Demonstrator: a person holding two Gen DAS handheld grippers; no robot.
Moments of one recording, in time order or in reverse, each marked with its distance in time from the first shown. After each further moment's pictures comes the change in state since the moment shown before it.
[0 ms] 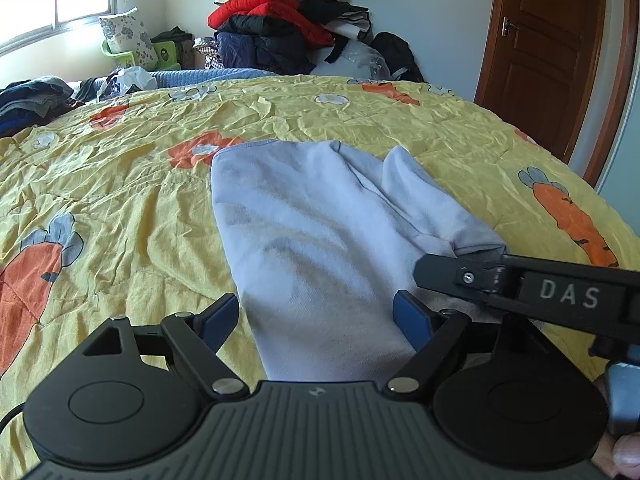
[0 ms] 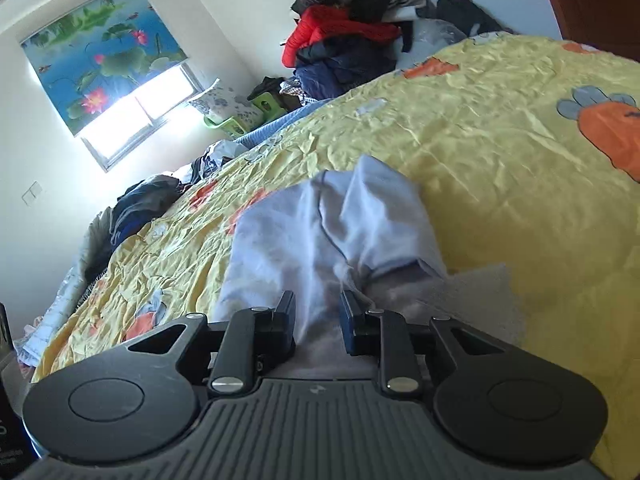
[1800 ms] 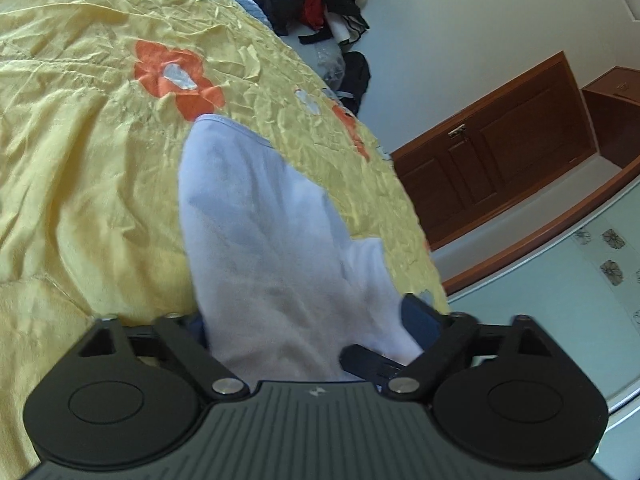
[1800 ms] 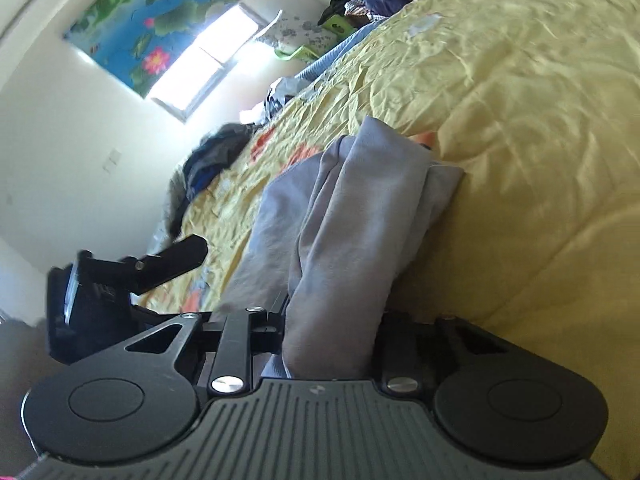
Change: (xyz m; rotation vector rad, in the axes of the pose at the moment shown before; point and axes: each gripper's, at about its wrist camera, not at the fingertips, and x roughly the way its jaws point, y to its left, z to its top) left arm 0.089 0.110 0.036 -0.576 0.091 -0.568; right arm 0.074 -0.061 0.051 0.084 0.269 0.345
